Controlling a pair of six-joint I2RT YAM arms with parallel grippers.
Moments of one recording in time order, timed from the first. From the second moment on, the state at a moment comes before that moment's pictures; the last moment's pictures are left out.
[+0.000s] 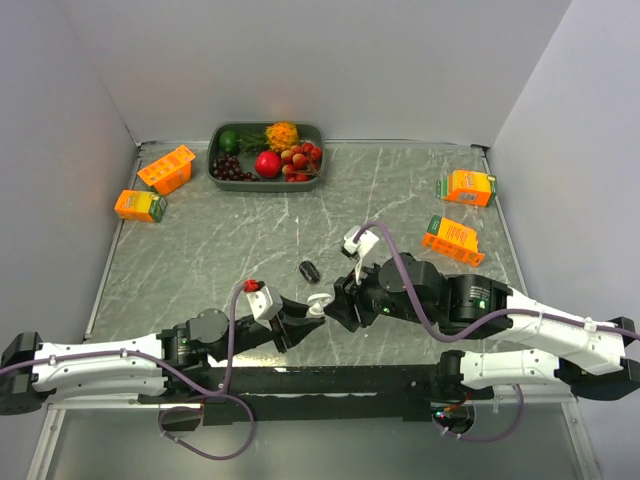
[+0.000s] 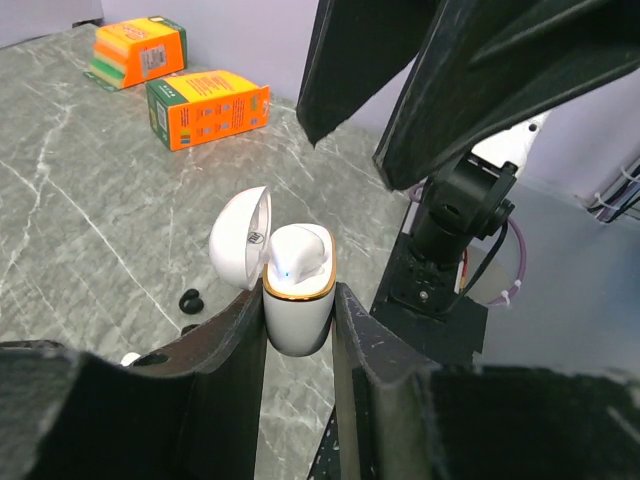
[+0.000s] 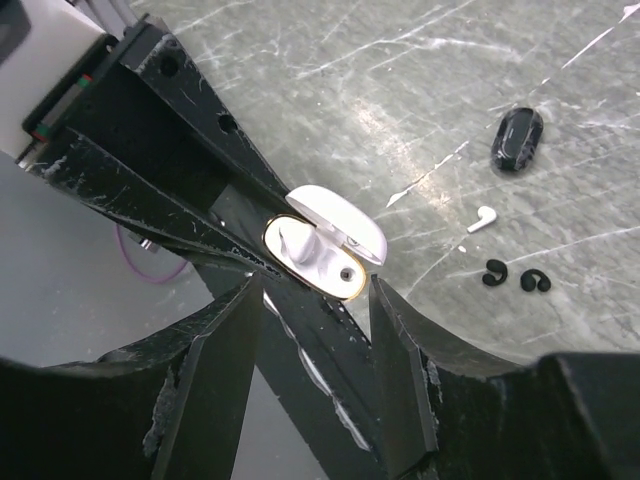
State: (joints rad) left arm -1.35 0.68 0.36 0.41 -0.18 -0.19; right arm 1.30 0.96 1.19 -0.75 0.20 0.41
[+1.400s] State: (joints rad) left arm -1.38 0.70 0.36 0.47 -0.16 -0.21; right arm 1.30 1.03 1.24 -0.76 0.17 0.37
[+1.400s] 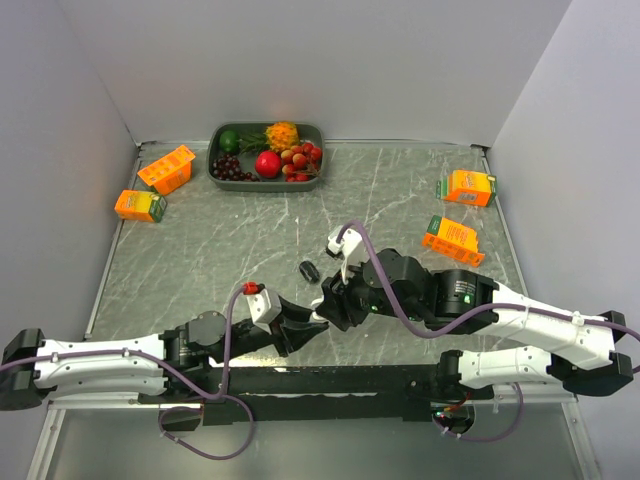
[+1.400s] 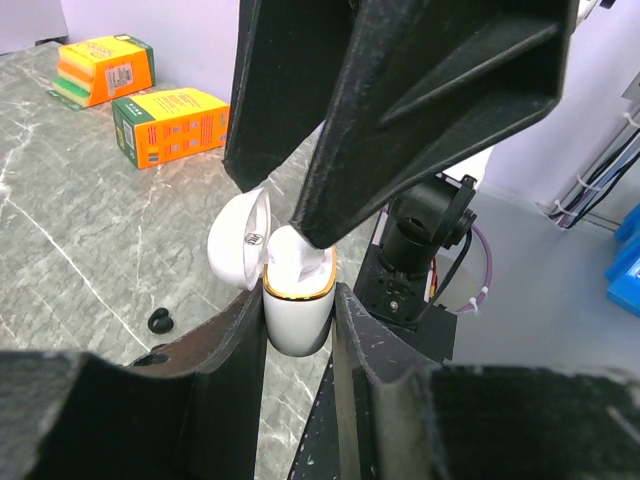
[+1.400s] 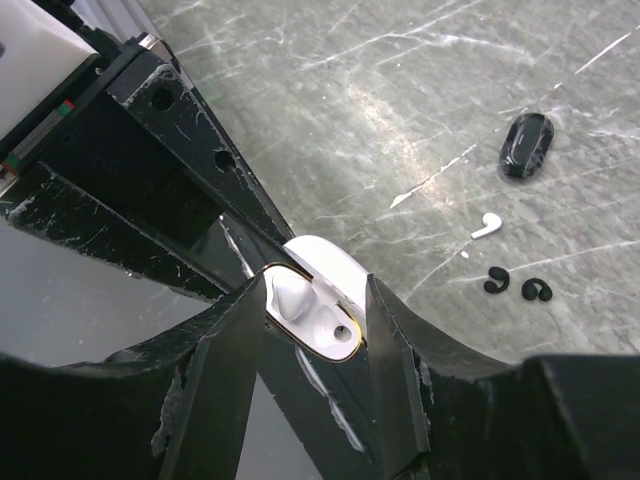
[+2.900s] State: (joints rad) left arm -1.39 0.65 0.33 0.47 -0.20 -0.20; right arm 1.29 1.10 1.28 -0.76 0.13 0.41
